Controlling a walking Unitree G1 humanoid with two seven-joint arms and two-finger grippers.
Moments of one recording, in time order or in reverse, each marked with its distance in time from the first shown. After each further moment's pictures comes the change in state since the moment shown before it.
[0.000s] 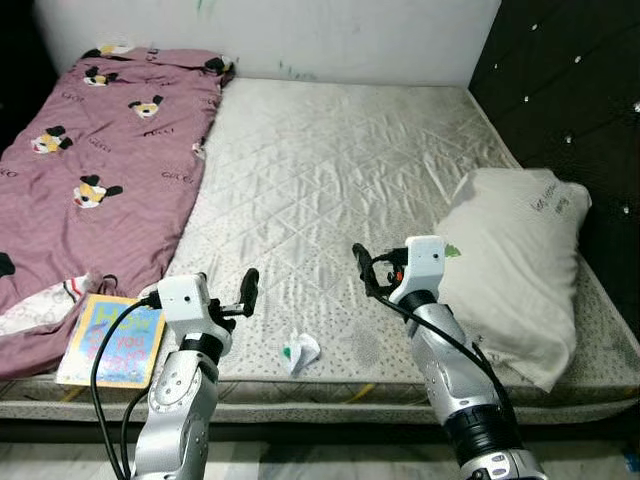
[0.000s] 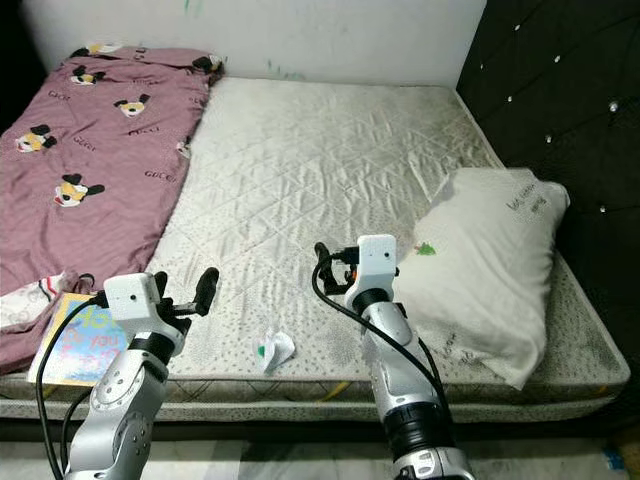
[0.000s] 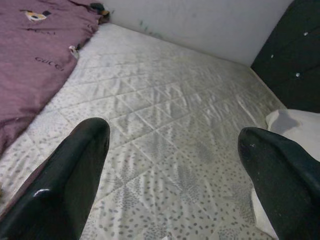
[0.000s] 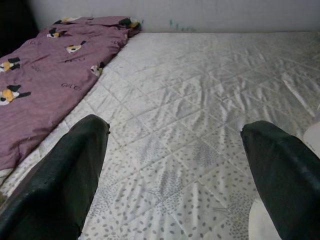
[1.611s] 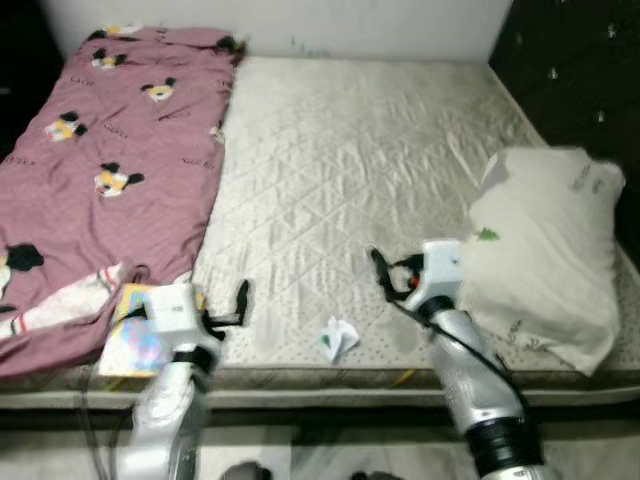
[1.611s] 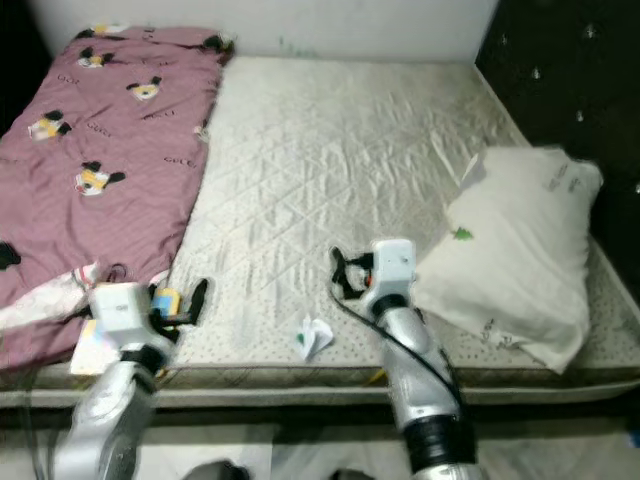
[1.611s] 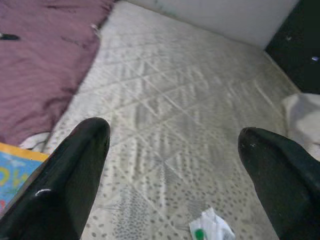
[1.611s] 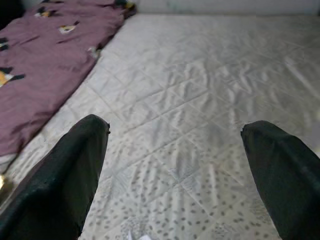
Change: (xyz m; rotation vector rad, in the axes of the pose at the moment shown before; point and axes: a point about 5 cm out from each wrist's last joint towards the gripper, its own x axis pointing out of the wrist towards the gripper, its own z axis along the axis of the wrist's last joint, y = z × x) left arm -0.016 0.005 0.002 -0.004 0.043 0.010; right arm -0.013 -0.019 0.001 -0.026 0.005 -0.032
